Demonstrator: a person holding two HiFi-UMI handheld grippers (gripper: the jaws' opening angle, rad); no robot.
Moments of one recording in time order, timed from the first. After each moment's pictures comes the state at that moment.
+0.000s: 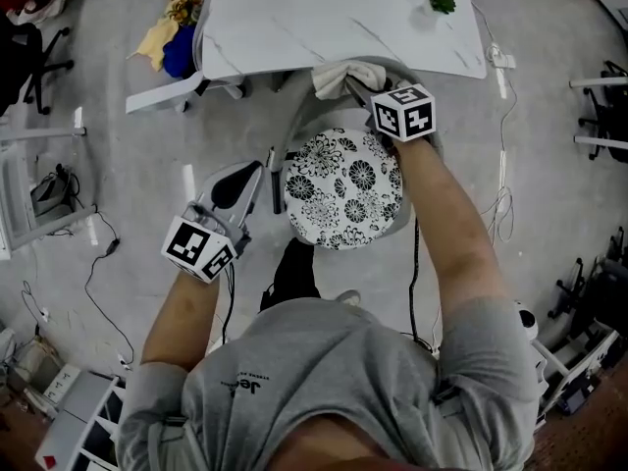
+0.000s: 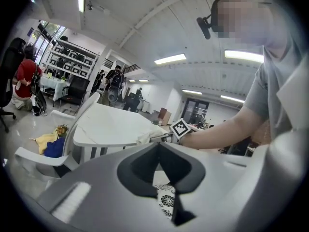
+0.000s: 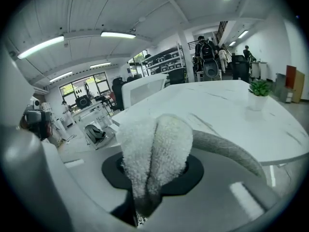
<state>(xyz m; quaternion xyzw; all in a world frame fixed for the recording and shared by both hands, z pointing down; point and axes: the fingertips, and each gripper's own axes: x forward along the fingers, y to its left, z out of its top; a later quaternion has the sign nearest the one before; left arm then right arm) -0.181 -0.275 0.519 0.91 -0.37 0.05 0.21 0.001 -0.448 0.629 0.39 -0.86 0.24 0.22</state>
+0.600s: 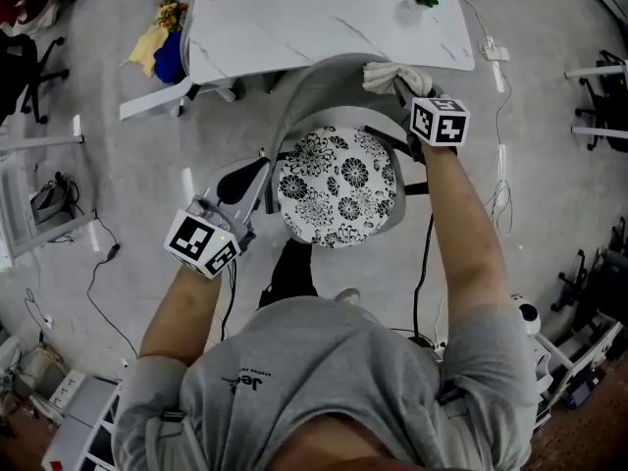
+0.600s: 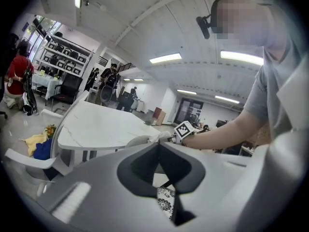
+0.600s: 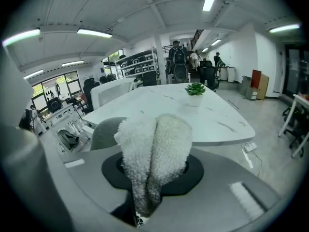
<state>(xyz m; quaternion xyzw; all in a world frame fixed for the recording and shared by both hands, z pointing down) -0.141 -0.280 0.508 0.92 -0.33 0.04 0.20 0.146 -0.441 0.624 0.53 -0.77 0.25 0.23</state>
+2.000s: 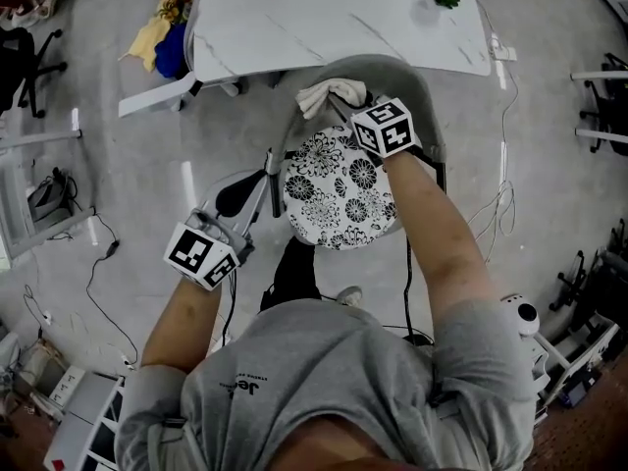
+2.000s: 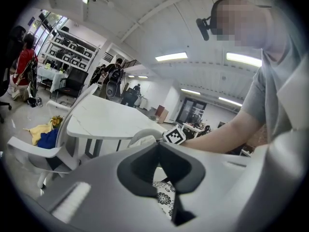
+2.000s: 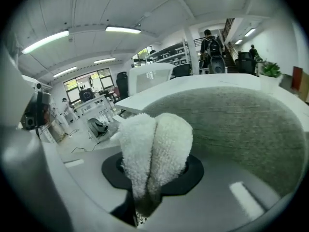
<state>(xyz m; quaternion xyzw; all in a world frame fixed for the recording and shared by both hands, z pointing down) -0.170 -0.275 0.537 0.91 -0.34 0.05 0.24 -0.028 -0.424 0.684 0.36 -0.87 0.24 0.24</state>
